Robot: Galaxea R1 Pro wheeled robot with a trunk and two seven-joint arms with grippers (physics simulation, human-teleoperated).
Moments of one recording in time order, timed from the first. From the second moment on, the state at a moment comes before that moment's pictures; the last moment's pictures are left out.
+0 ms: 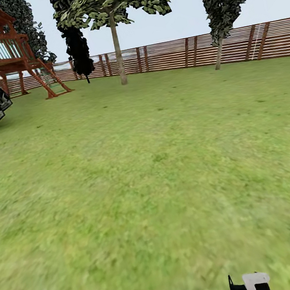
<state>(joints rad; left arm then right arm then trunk) -0.33 0.15 0.50 -0.21 -0.24 -0.43 0.02 -0.40 -0.01 -0.19 -0.05 0.34 -0.63 -0.30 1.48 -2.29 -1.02</state>
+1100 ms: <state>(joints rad) -0.33 0.15 0.50 -0.21 -0.24 -0.43 0.02 -0.40 -0.01 -0.19 -0.05 0.34 -0.63 -0.30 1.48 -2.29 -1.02</state>
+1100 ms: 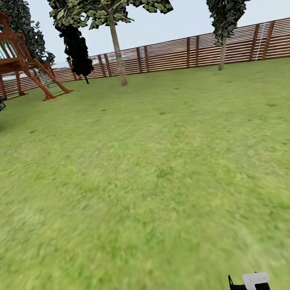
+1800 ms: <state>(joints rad) -0.33 0.15 0.50 -0.21 -0.24 -0.43 0.02 -0.40 -0.01 -0.19 -0.05 0.34 -0.63 -0.30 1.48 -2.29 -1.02</state>
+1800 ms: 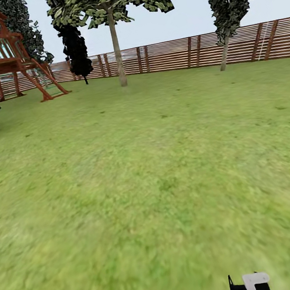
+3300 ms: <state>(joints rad) -0.33 0.15 0.50 -0.21 -0.24 -0.43 0.02 -0.40 -0.01 -0.19 -0.05 0.34 -0.63 -0.30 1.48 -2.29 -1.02</state>
